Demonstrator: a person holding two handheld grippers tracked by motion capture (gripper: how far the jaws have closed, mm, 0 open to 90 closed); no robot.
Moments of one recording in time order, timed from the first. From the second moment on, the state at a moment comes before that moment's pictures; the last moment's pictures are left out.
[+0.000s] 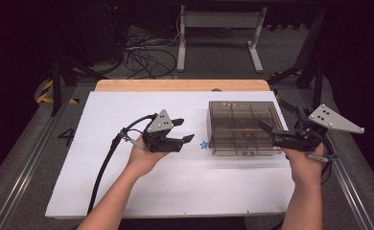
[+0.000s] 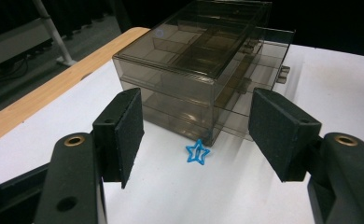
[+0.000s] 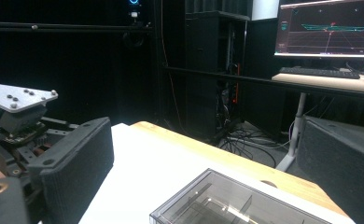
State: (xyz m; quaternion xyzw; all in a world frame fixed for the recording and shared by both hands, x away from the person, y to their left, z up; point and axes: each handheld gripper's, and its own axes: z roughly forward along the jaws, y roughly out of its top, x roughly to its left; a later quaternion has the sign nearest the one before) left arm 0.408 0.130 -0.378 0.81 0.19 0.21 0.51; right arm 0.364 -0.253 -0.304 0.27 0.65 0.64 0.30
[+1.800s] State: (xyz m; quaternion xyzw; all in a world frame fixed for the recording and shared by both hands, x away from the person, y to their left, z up) left arm 0.469 0.086 -0.441 0.85 0.20 0.13 0.48; right arm 0.362 -0.261 -0.303 0.27 0.65 0.65 0.30
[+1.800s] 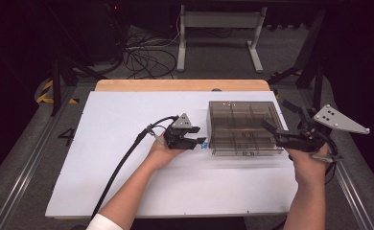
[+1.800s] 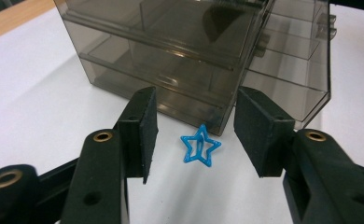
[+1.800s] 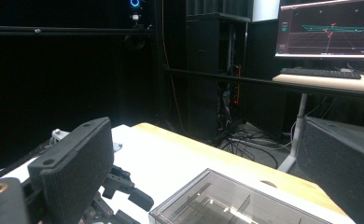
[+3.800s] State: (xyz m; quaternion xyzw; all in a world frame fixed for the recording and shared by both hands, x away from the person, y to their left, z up) left arm 0.492 0.059 -0.466 0.91 0.14 0.10 0.38; right arm 0.369 -0.259 -0.306 0.27 0.65 0.65 0.29
